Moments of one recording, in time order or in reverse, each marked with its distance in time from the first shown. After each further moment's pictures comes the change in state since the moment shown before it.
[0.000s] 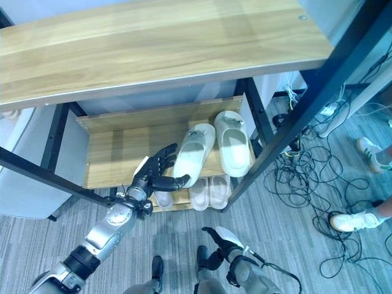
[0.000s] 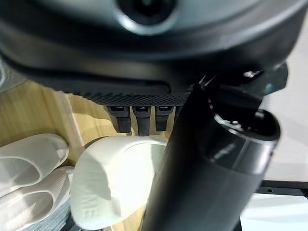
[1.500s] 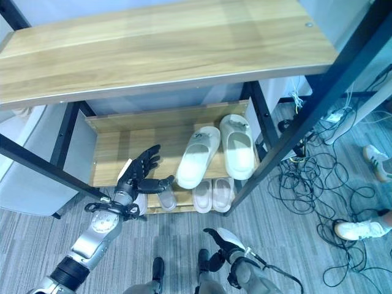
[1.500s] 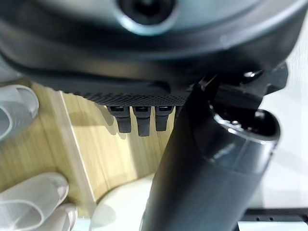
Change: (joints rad) left arm 0.119 0.016 0.098 -0.048 0.083 0.000 -0.021; right arm 0.006 0.015 -0.018 0.024 0.000 0.001 0.001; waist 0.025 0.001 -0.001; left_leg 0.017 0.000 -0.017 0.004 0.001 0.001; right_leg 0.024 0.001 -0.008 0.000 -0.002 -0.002
